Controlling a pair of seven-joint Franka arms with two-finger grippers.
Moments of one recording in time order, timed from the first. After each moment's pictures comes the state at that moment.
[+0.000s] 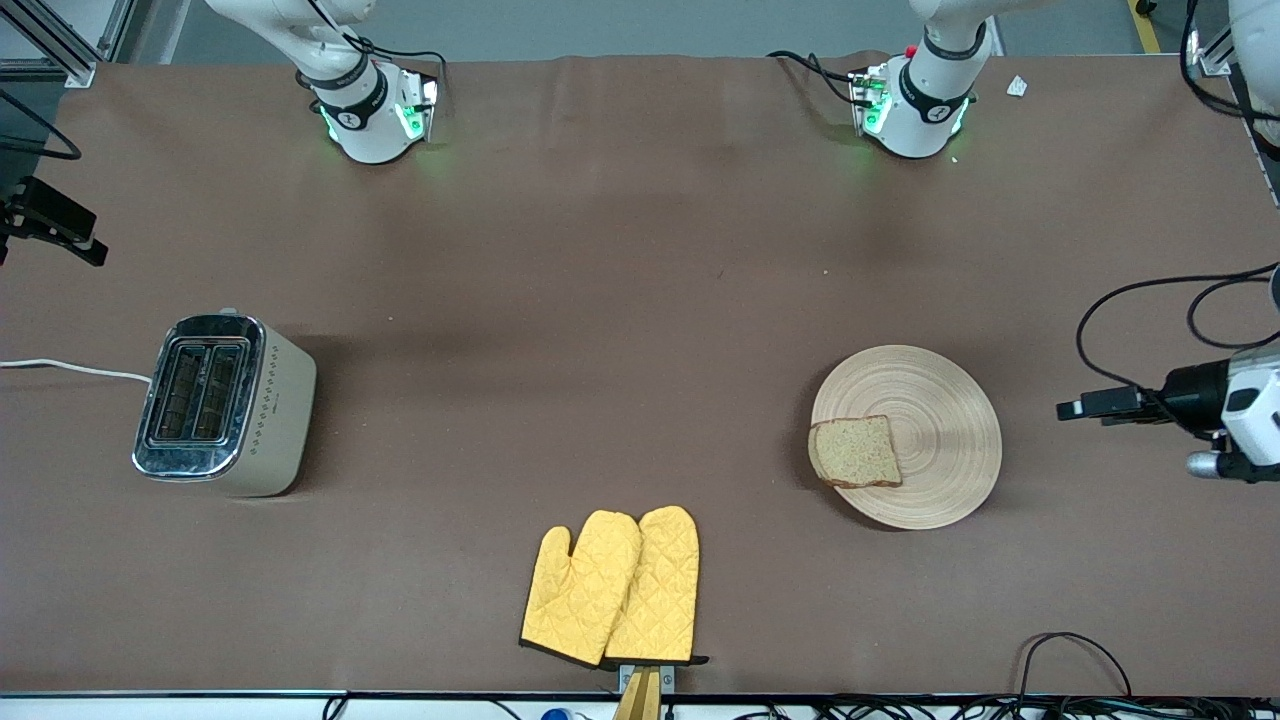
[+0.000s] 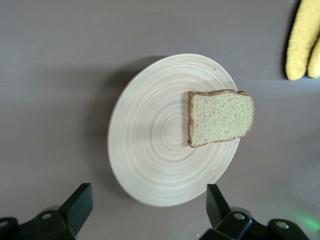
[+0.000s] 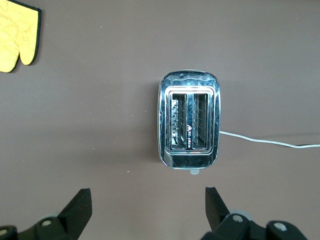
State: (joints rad) left arm 0.19 0.52 0.04 -1.51 -0.52 1.78 0.43; right arm -0.07 0.04 0.03 -1.37 -0.02 1.45 -0.04
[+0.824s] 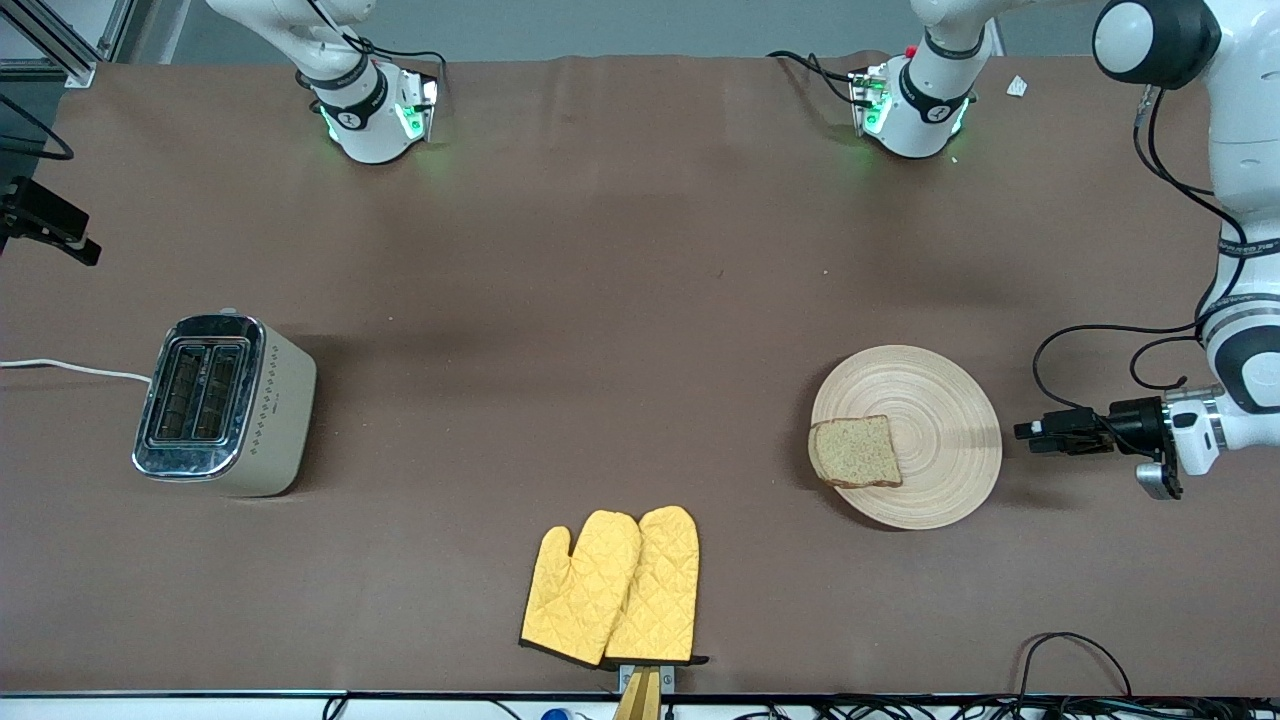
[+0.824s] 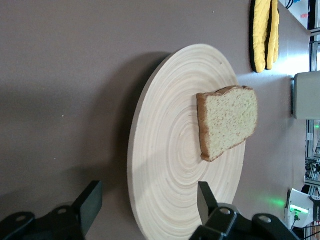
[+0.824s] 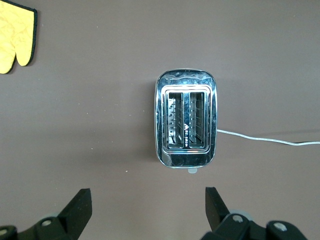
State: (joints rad) left arm 0.31 0.79 0.04 -1.50 -0.81 1.78 0.88; right arm -0.08 0.04 0.03 -1.37 -0.02 1.45 -0.04
